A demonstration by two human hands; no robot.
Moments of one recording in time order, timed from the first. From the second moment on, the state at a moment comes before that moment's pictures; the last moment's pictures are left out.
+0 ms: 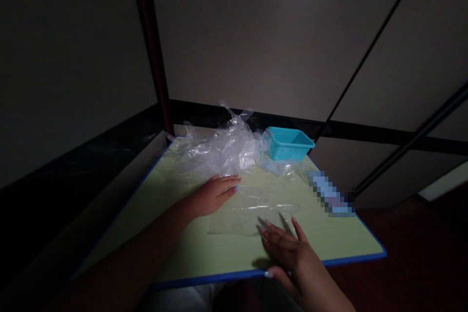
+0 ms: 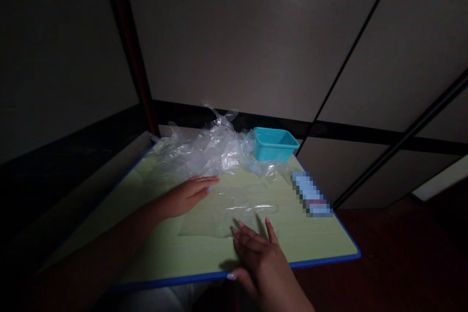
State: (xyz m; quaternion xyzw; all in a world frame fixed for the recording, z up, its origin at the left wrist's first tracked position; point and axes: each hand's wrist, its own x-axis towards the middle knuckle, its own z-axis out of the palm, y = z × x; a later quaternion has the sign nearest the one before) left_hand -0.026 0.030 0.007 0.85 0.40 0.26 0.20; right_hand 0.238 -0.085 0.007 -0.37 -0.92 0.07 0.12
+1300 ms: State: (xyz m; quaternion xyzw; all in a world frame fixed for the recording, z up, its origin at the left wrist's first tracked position) left_hand -0.022 0.035 0.021 0.65 0.39 0.40 0.52; right_hand 0.250 -0.049 0.043 -0.37 -0.86 0.29 0.21
